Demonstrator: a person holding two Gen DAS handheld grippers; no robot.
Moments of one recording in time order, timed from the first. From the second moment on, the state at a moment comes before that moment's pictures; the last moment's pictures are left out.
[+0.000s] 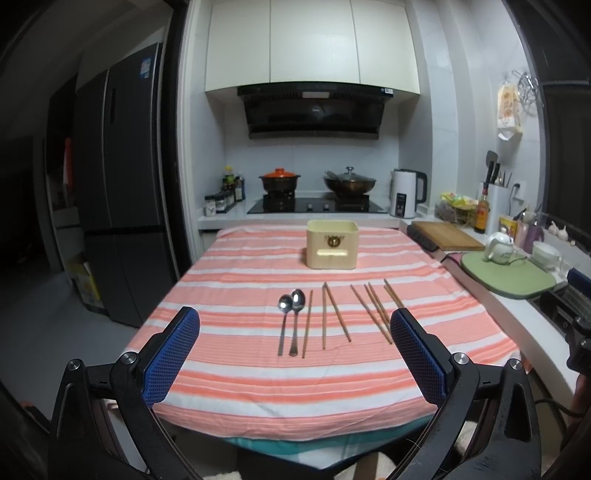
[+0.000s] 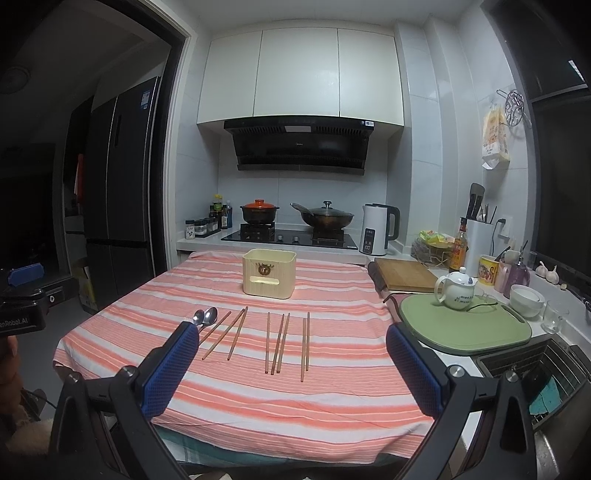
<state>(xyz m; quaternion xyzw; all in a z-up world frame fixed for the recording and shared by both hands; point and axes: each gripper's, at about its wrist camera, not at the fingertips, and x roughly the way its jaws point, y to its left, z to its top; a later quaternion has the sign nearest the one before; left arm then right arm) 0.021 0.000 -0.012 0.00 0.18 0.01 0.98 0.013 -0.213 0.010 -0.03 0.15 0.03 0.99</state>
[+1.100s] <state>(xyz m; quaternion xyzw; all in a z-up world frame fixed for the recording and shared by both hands) 0.145 0.036 -0.119 -0.03 0.33 -0.06 0.94 0.102 -0.231 -0.042 -0.02 0.24 0.01 0.97</state>
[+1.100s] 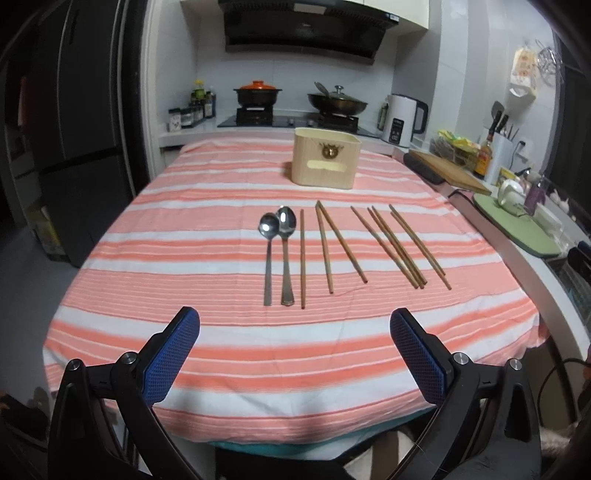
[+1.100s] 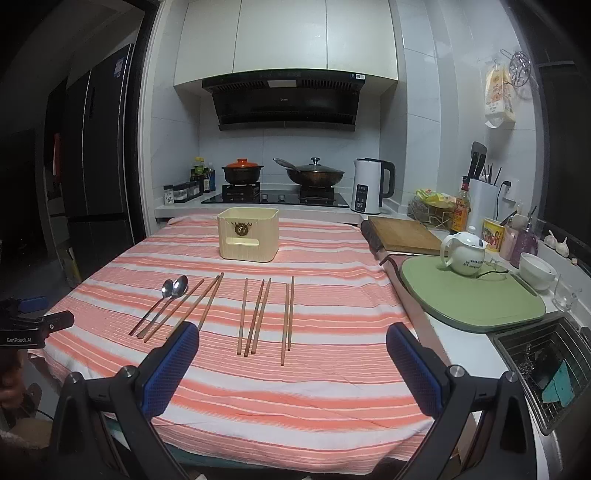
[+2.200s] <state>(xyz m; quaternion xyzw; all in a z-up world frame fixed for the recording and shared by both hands) 0.251 -0.007 -0.219 0.01 0.43 -0.07 0.90 0.233 -0.260 -0.164 -0.01 0.37 0.08 0.92</state>
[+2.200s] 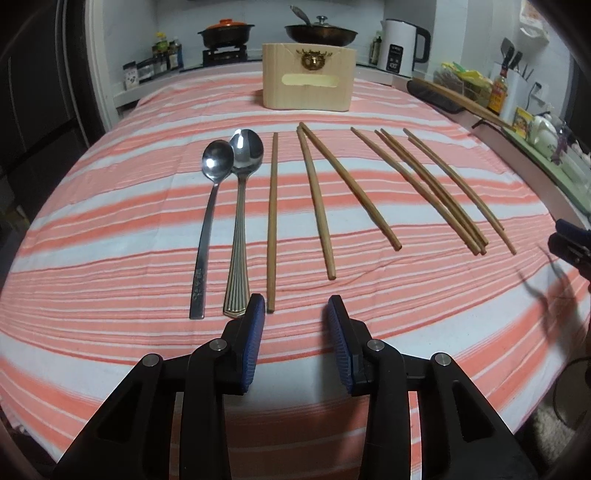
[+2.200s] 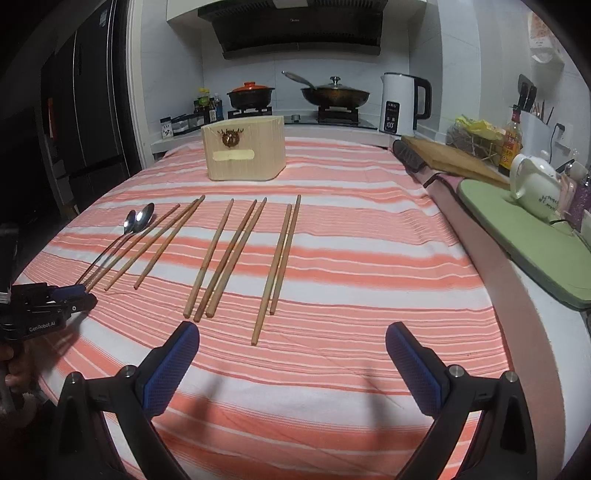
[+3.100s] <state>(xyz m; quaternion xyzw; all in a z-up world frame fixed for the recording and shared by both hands) 0.269 -0.007 -0.220 0.02 0.42 -0.08 0.90 0.294 -0.256 -0.195 0.01 0.46 0.13 0.88</state>
